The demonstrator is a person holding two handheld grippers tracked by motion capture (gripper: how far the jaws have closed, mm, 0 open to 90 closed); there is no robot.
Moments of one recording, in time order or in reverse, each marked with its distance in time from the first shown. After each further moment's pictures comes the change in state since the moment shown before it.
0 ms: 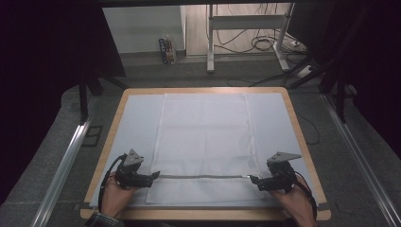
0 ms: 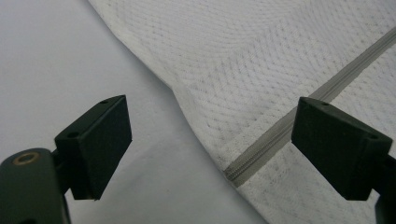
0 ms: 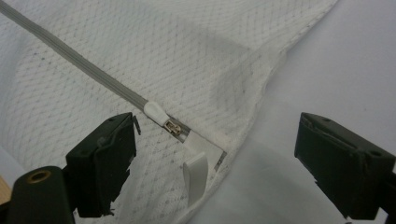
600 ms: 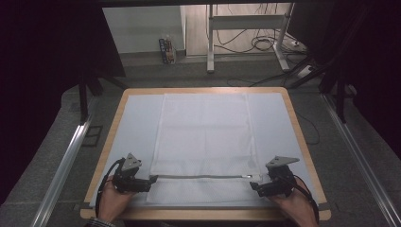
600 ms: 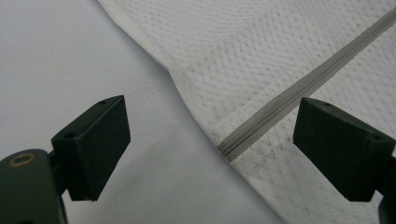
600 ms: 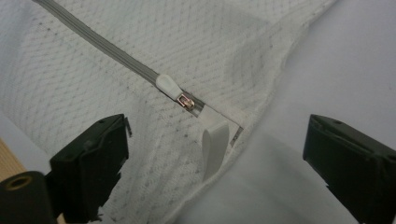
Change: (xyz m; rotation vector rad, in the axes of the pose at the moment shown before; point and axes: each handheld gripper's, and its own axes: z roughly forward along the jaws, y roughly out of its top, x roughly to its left) left arm -0.005 -0.009 -0.007 0.012 0.009 0.007; right arm 0.006 -0.008 0.001 0.057 0.010 -0.023
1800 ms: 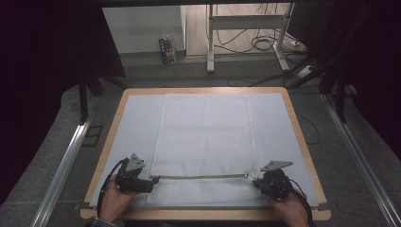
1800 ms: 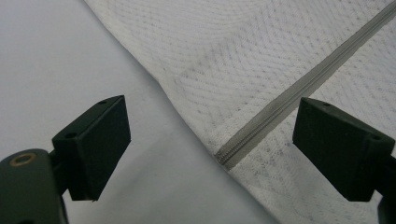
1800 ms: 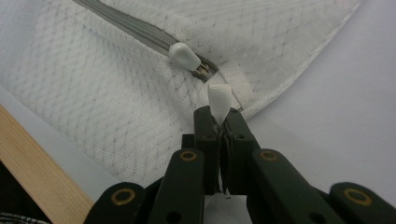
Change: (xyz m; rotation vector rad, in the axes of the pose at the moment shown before) left arm -0.006 0.004 0.004 0.011 -0.002 0.045; right arm 0.018 -0.003 0.002 0.055 -0.004 0.008
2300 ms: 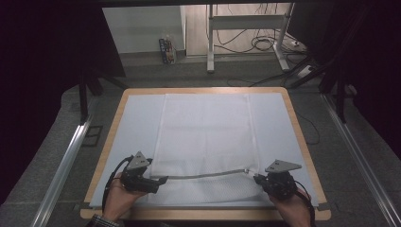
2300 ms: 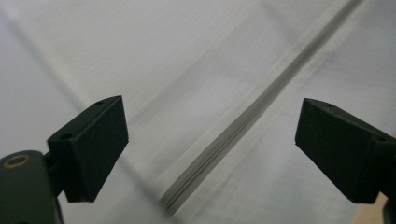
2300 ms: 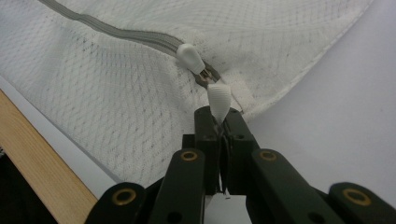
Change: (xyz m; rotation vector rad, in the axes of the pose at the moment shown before) left arm -0.019 0.027 -0.004 -0.089 -0.160 0.031; right arm 0.006 0.003 -0.022 -0.136 -0.017 -0.058
